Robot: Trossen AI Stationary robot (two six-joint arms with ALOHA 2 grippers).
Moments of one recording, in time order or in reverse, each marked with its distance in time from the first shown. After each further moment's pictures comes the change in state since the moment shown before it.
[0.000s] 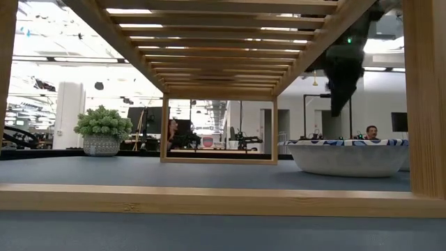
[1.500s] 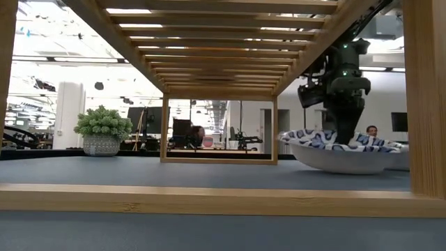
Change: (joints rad) left arm -0.016 0.000 0.000 -0.007 -0.033 0.001; right arm -0.073 0.166 -0.084 0.086 -0.148 -0.133
